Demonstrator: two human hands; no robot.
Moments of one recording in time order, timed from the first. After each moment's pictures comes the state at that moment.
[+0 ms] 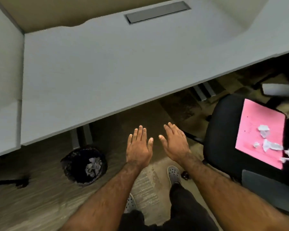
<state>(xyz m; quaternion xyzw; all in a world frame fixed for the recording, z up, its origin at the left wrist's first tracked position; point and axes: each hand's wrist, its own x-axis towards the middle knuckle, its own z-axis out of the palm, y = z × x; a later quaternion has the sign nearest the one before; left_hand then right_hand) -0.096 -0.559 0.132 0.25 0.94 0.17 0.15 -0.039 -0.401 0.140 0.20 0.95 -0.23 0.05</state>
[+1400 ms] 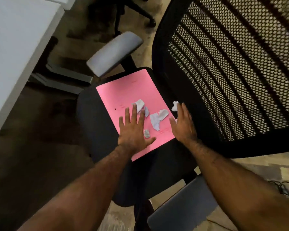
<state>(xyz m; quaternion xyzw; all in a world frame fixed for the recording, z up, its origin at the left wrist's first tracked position) 0.047 -0.004 -0.014 0.72 0.68 -0.03 0.16 0.252 0.044 -0.021 0.70 0.67 -0.22 -0.10</state>
